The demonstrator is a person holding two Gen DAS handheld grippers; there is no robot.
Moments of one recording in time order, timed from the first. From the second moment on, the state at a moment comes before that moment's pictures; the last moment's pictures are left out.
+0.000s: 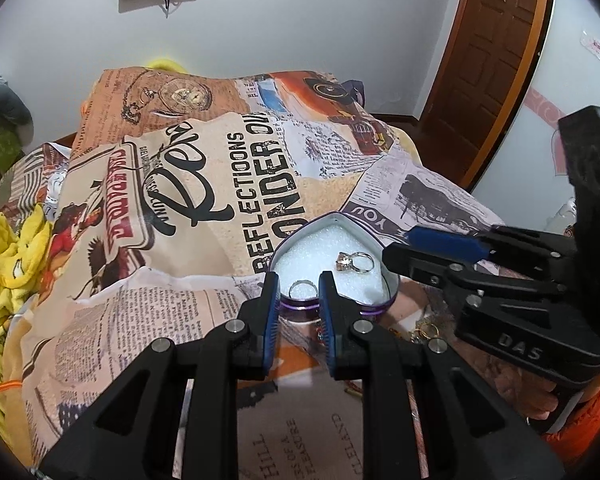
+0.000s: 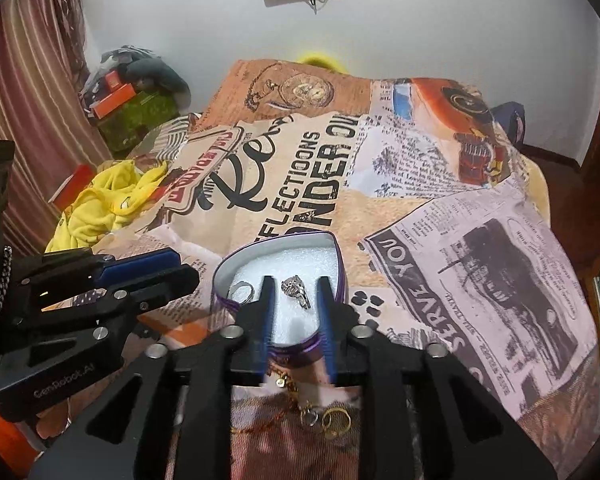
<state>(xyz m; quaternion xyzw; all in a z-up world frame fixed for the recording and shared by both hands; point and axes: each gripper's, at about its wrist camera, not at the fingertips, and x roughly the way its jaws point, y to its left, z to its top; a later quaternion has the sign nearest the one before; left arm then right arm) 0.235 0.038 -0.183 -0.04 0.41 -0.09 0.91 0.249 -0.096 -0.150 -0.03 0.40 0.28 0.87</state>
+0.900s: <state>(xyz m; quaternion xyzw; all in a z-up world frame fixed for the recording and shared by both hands) 0.170 0.032 -0.189 -0.01 0.44 -0.08 0.89 0.171 -0.106 -0.178 -0.07 0.43 0.29 0.85</state>
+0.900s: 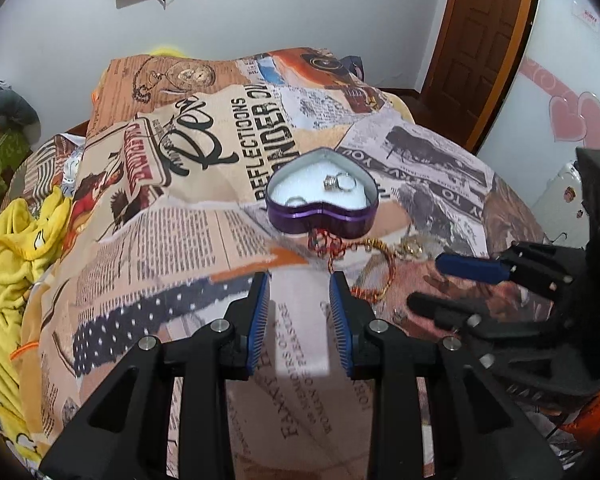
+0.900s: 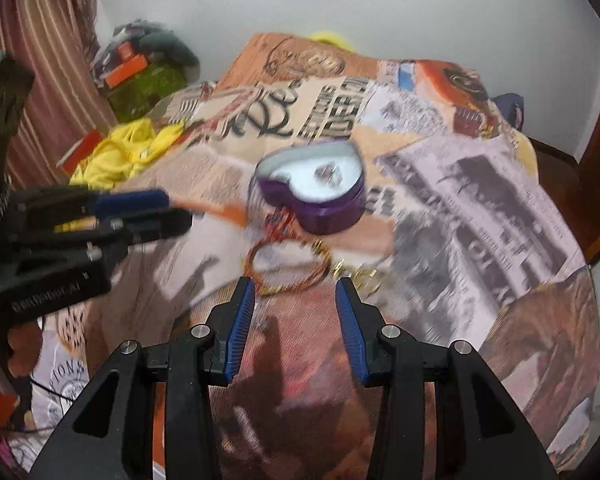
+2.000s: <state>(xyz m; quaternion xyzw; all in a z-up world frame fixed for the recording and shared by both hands) 0.192 -0.033 -0.214 0.02 0.47 -0.16 0.87 0.188 -0.165 -0.173 -0.02 0.42 0.24 0.87</state>
